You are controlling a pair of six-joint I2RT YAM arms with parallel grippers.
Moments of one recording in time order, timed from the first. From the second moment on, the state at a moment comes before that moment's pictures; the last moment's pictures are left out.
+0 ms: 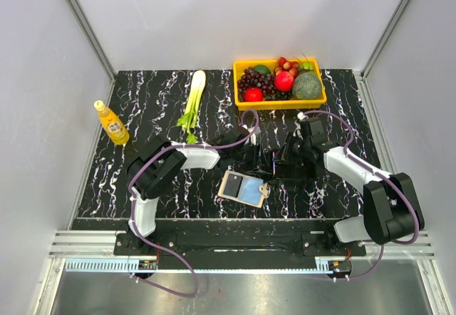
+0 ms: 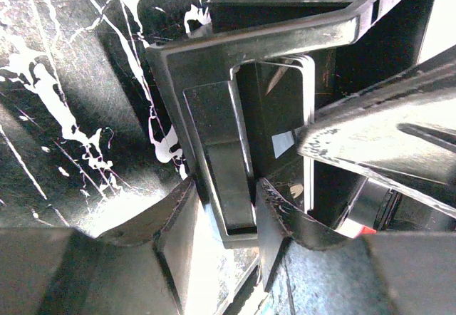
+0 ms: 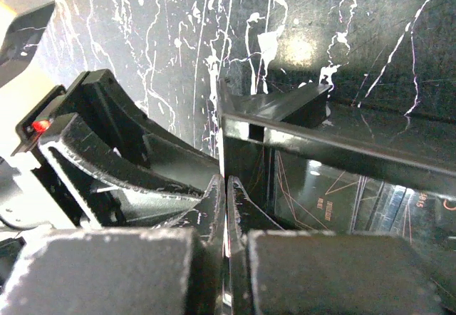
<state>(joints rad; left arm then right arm) -0.81 1.97 1.09 0.16 0.48 -0.85 0.31 1.41 0.76 -0.24 -0.35 0.63</state>
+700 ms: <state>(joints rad) -0.81 1.97 1.09 0.15 0.48 -0.85 0.35 1.45 0.82 -0.31 -0.28 0.56</state>
